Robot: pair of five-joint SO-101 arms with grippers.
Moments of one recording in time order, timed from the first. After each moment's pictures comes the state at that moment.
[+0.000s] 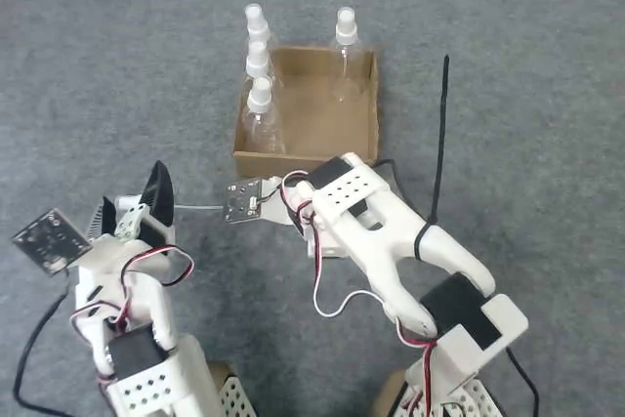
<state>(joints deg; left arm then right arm) -29.0 -103.3 93.8 46.6 24.1 -39.3 7.2 22.1 64.6 54.4</state>
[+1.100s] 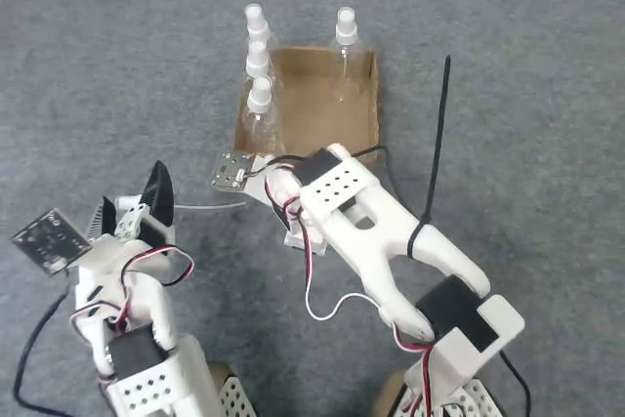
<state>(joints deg) -29.0 -103.3 93.8 46.6 24.1 -42.1 7.2 13.6 73.0 36.6</state>
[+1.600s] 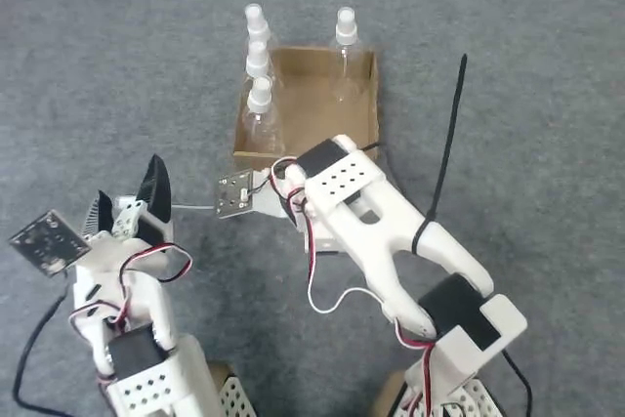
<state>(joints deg) -29.0 -103.3 93.8 43.5 24.1 -39.9 7.2 12.0 78.2 55.8</state>
